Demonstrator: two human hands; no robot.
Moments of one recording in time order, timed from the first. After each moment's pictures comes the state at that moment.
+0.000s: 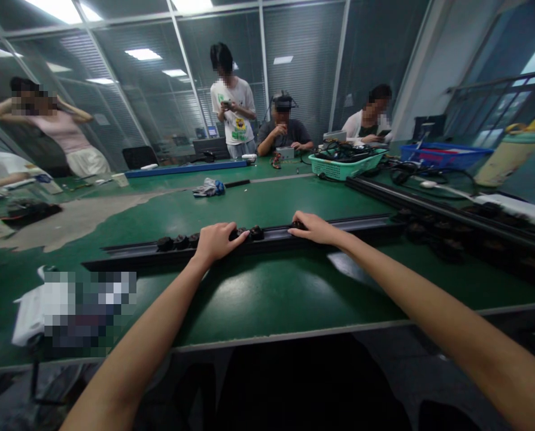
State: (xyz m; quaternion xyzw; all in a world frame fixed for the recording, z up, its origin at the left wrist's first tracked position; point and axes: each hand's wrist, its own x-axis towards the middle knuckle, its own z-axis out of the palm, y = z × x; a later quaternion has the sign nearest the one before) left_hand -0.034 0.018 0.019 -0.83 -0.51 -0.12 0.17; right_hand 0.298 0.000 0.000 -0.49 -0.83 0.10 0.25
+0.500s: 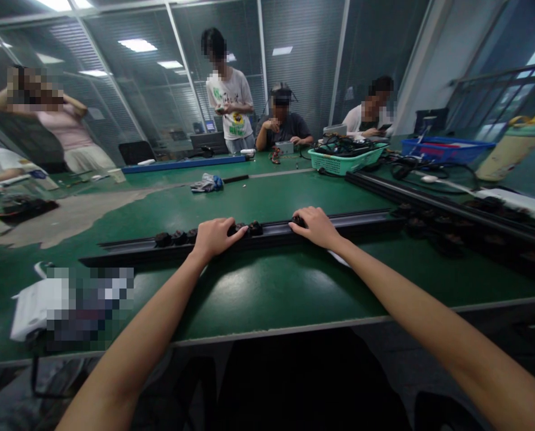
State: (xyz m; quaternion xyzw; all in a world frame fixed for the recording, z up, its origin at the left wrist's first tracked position) left_hand -0.032 0.017 0.018 -0.83 -0.52 -0.12 0.17; right_hand 0.293 -0.015 -0.017 -0.52 -0.80 -0.01 0.31
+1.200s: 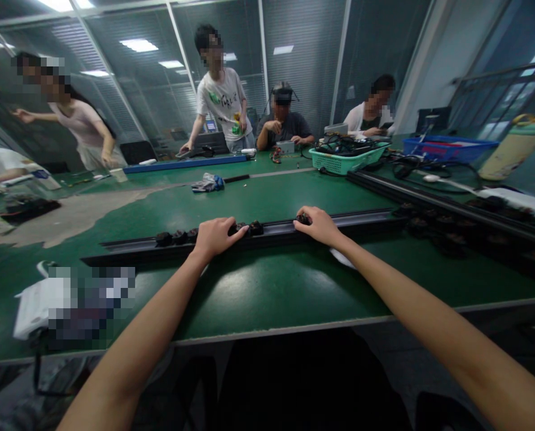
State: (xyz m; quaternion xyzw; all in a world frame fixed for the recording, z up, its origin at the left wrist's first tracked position) left_hand -0.032 0.017 0.017 -0.83 -0.52 -0.12 0.17; right_hand 0.295 -0.012 -0.017 -0.55 -0.76 0.04 0.36
